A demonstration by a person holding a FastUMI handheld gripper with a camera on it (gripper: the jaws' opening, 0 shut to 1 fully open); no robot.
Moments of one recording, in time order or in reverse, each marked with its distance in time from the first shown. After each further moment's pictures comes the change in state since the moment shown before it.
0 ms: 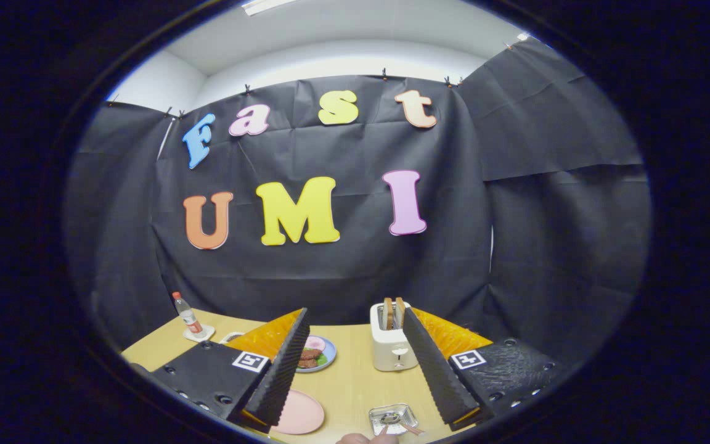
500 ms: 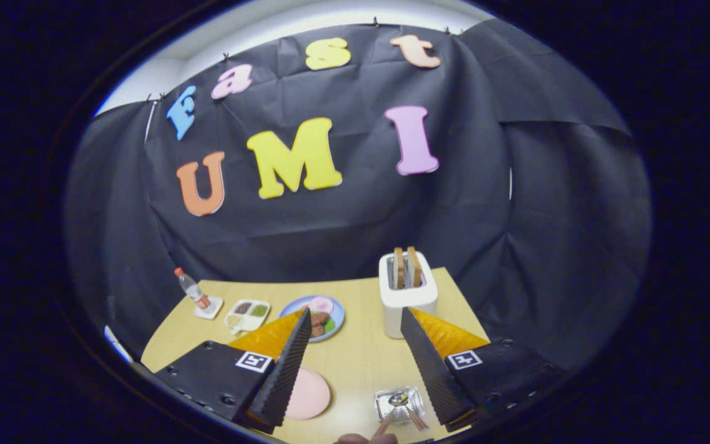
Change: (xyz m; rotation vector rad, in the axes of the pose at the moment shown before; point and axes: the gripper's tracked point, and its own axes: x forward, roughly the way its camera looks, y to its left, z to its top) arm 0.059 -0.024 -0.027 0.055 0.245 0.009
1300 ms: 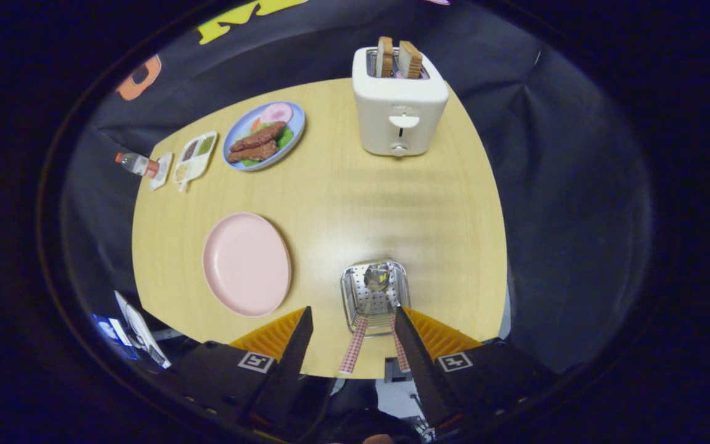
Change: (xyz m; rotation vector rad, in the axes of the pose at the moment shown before) arm 0.014 -0.039 -0.178 -0.013 1.071 -0.079
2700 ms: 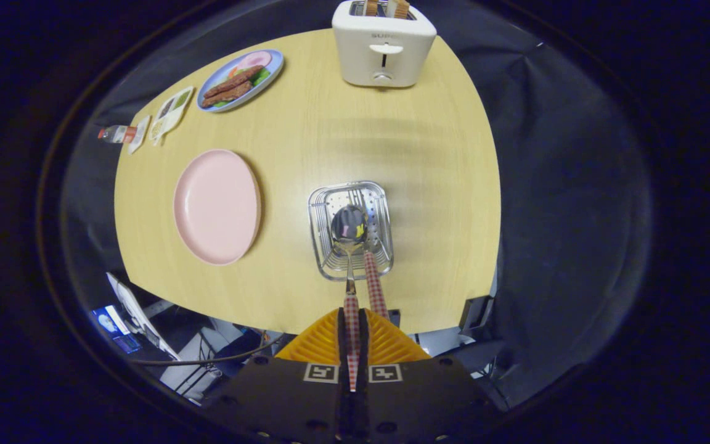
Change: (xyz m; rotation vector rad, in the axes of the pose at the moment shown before) arm 0.004 -0.034 -0.072 0.000 0.338 -0.109
